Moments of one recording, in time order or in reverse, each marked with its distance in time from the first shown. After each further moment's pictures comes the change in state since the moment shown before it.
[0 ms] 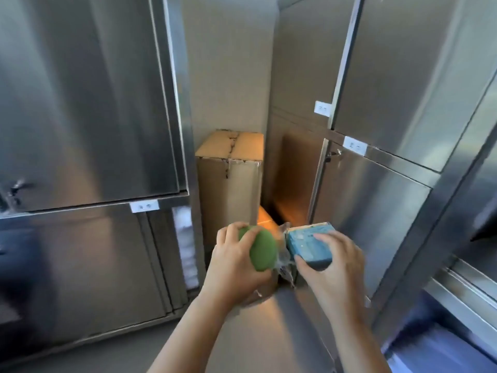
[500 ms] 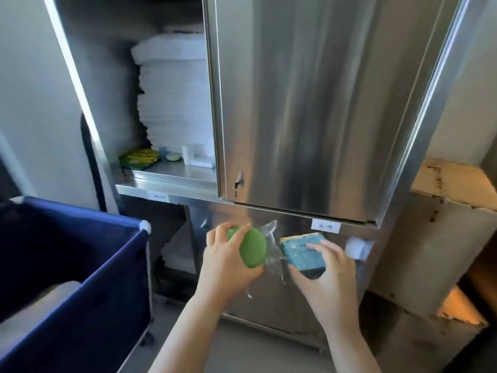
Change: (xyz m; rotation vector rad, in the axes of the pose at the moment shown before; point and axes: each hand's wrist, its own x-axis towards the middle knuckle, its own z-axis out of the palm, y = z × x) left_hand -0.086 -0.311 -0.263 0.329 0.292 -0.498; right_hand -0.077 -0.304 0.289 0.403 -0.412 -0.239
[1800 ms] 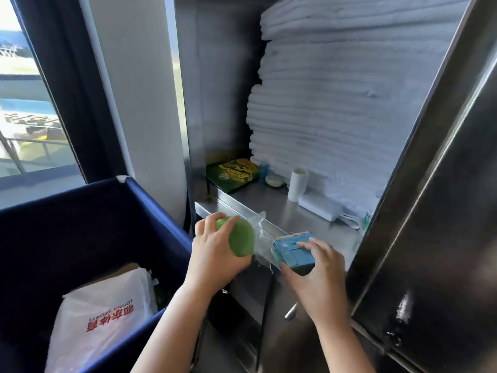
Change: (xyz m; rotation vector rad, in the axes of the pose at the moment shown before) left_hand 0.281 -0.344 -0.003 0.271 0.258 -0.413; right_hand 0.262 -0.076 0.452 0.211 -0.351 -0.295
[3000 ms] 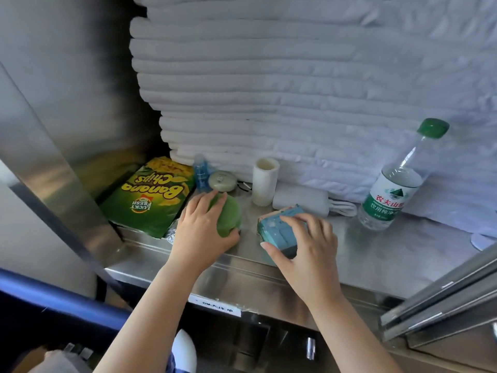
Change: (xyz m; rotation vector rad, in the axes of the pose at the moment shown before) left_hand 0.220 -0.068 0.151 0.009 -0.363 0.437; right_hand 0.116 0.032 0.119 -0.479 0.132 0.194
